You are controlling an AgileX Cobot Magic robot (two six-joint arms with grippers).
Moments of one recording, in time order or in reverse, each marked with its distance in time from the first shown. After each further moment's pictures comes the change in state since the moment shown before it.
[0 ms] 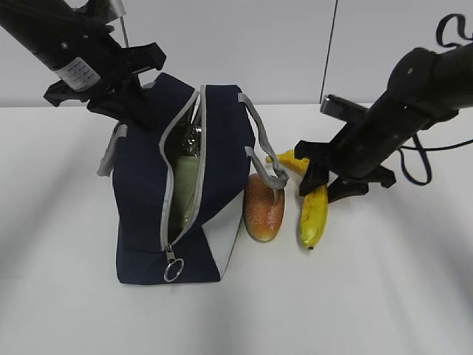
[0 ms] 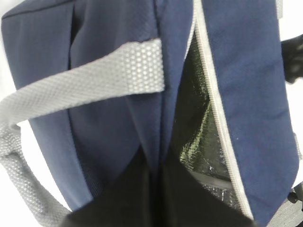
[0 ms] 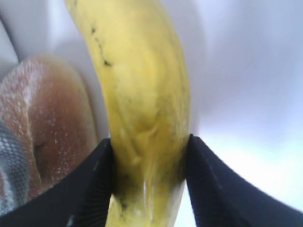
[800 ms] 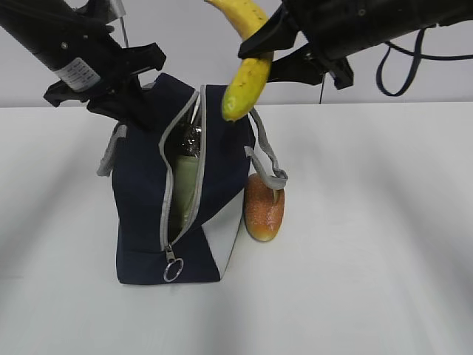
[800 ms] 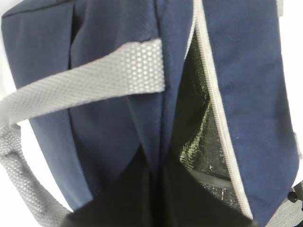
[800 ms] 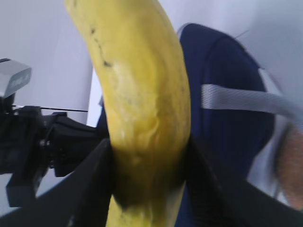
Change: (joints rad) left arm 0.000 0.000 0.000 0.001 0.003 0.000; right arm 0.025 -0.253 -0.124 0.554 0.151 -0.233
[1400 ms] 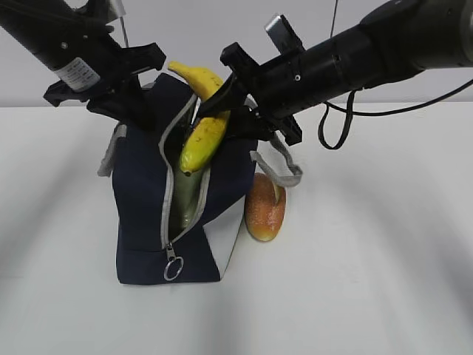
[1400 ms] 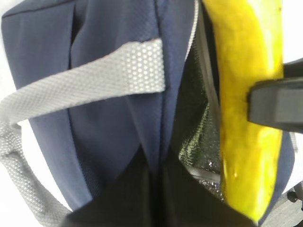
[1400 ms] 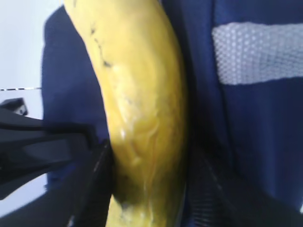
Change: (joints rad) left arm 0.000 0.000 0.000 0.000 0.000 0.000; right arm 0.112 0.185 0.000 0.122 -0.024 -0.009
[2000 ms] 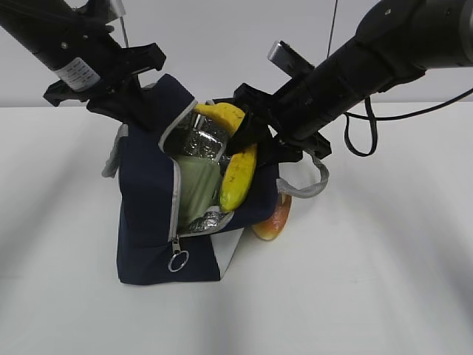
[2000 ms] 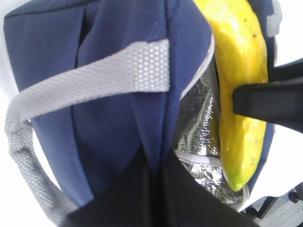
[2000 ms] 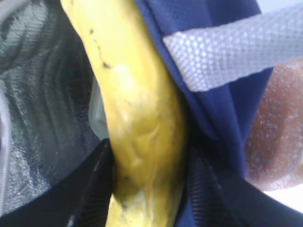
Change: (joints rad) left arm 0.000 0.000 0.000 0.005 -0.001 0.000; right arm 0.000 0.001 0.000 -0.374 0.003 0.174
